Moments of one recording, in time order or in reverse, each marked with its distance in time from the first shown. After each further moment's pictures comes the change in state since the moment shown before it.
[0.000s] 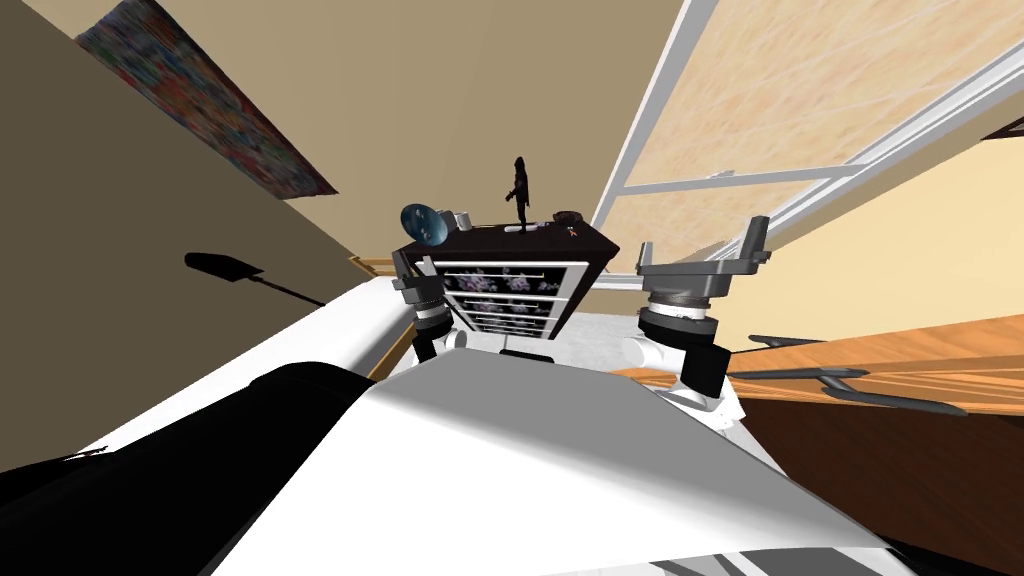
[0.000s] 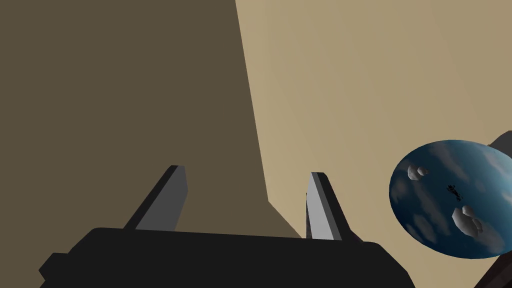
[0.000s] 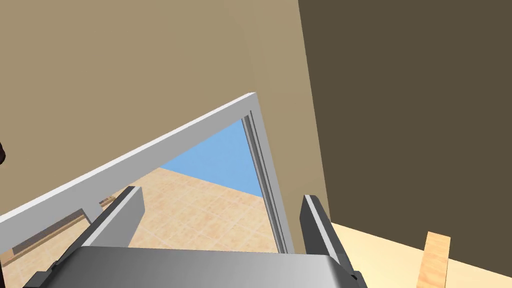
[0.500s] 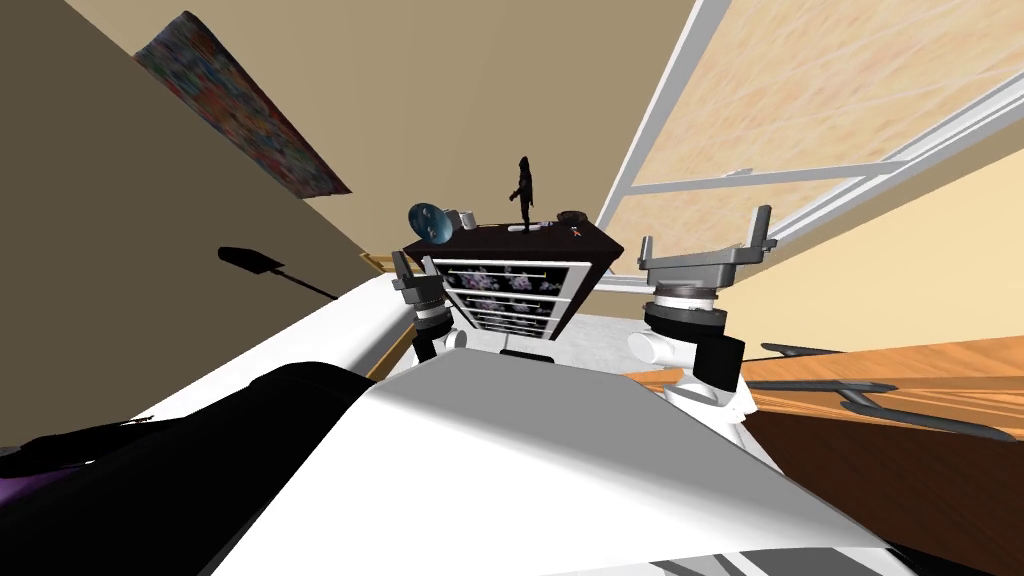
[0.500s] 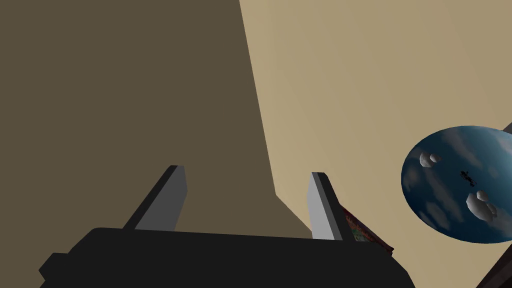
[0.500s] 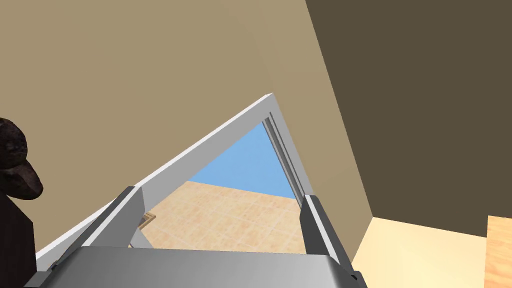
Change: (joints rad) left arm 0.000 0.000 0.000 0.000 0.000 0.000 0.000; right arm -0.046 -0.053 -0.032 0.006 -0.076 0.075 -0.115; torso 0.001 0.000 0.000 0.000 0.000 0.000
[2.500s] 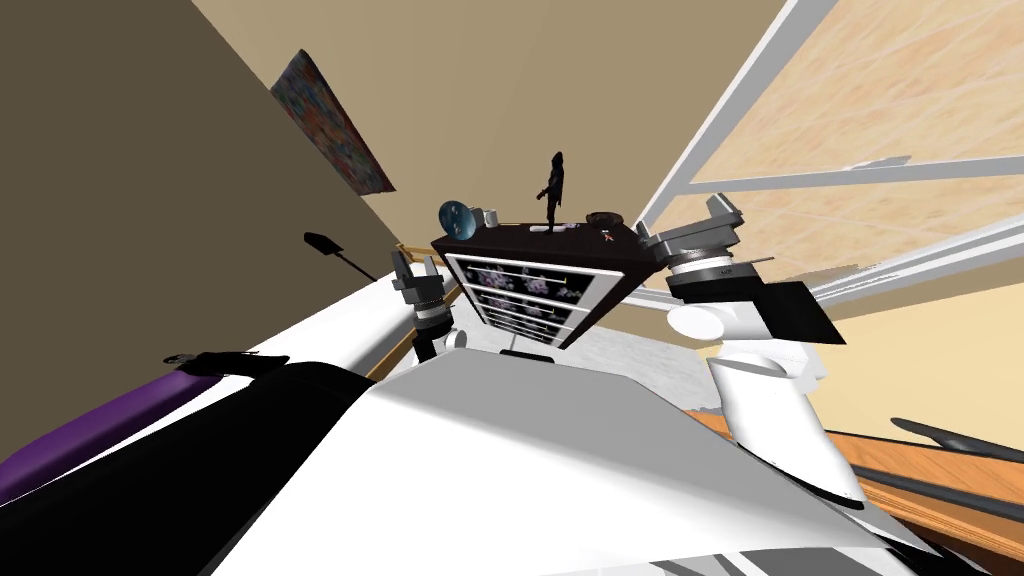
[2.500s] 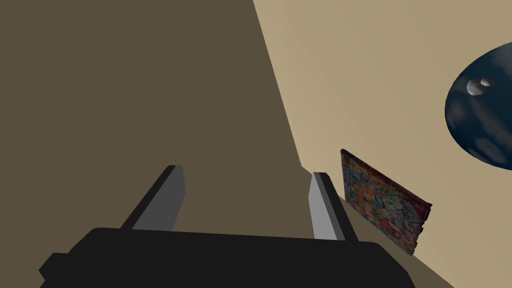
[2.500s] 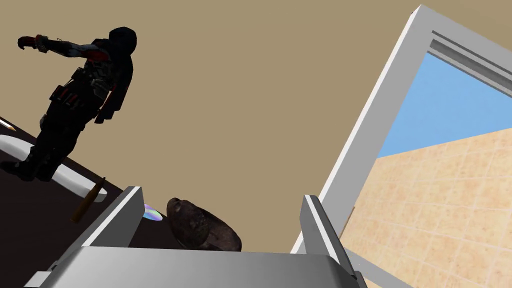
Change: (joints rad) left arm 0.000 0.000 0.000 0.000 0.000 0.000 0.000; right arm -0.210 -0.268 -0.123 0.106 -0.394 0.433 -0.487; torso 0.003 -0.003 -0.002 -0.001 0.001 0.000
